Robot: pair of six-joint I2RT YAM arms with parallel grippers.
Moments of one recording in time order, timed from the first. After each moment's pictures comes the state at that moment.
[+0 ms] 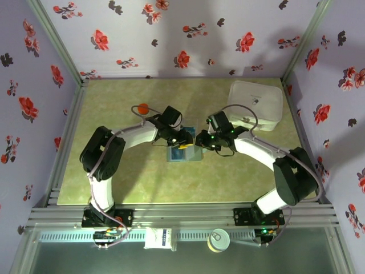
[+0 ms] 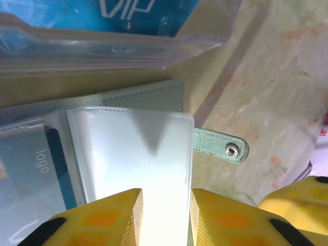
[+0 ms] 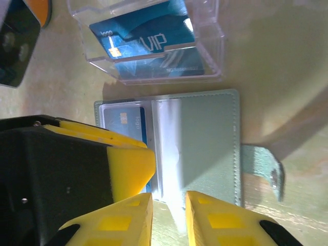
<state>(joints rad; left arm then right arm) -0.70 1.91 1.26 -0.39 0.48 -0.83 0.56 1.50 0.92 -0.38 -0.31 0.74</state>
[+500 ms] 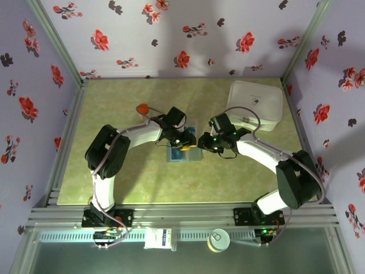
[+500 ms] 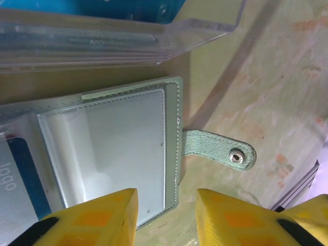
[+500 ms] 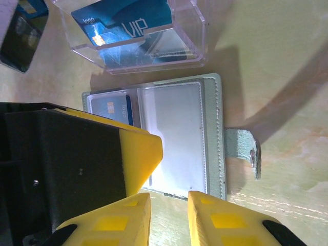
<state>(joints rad) -0.72 1.96 1.30 -0.41 0.48 -0.83 0.55 1.47 0.89 -0.40 -0.31 0.74</state>
